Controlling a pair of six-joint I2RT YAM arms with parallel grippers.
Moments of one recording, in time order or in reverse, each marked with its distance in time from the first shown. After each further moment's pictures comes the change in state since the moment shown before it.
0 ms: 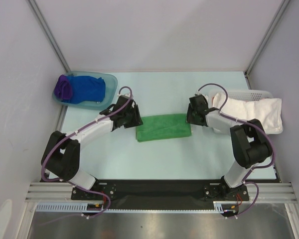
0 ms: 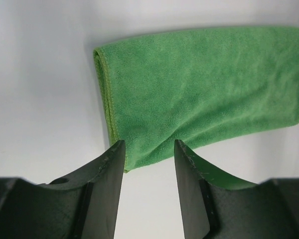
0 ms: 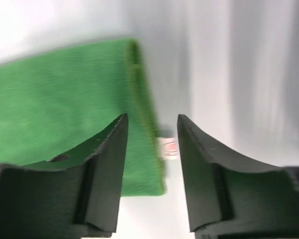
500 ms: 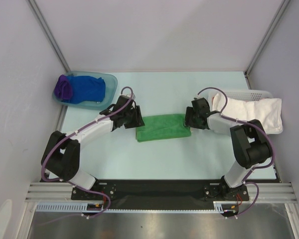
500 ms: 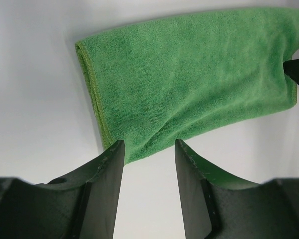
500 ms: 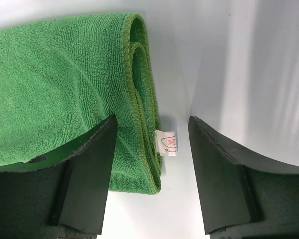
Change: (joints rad) left arm 0.000 0.000 0.000 -0.001 0.073 0.039; right arm -0.046 -0.006 -0.090 0.058 -0.122 -0.041
